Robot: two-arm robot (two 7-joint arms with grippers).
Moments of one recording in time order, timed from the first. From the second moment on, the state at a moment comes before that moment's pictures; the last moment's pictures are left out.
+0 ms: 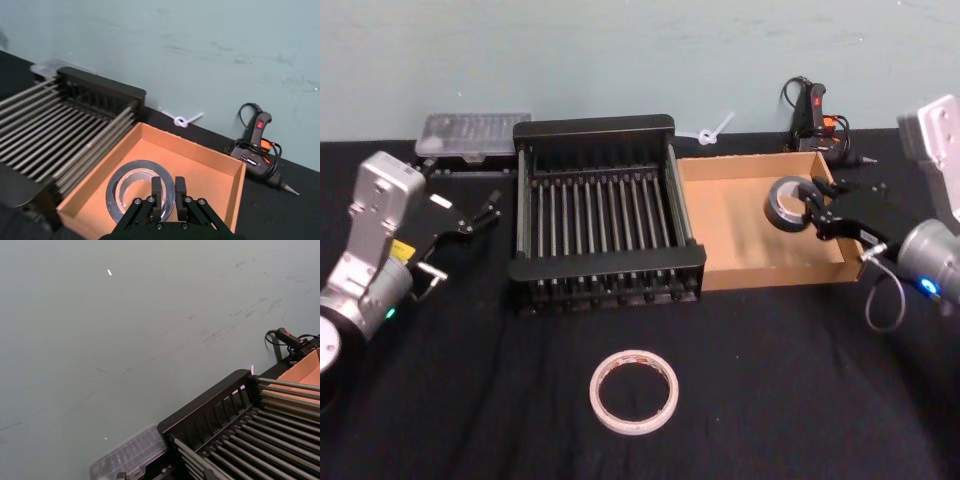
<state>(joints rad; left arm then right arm) -0.20 0.60 0.45 -1.41 -0.25 -0.12 0.03 0.18 0.48 -0.26 -1.57 0.32 0.28 0.32</state>
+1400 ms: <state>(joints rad) -0.20 0.60 0.45 -1.41 -0.25 -0.12 0.03 0.42 0.32 -0.33 -1.23 0.21 0.36 0.31</state>
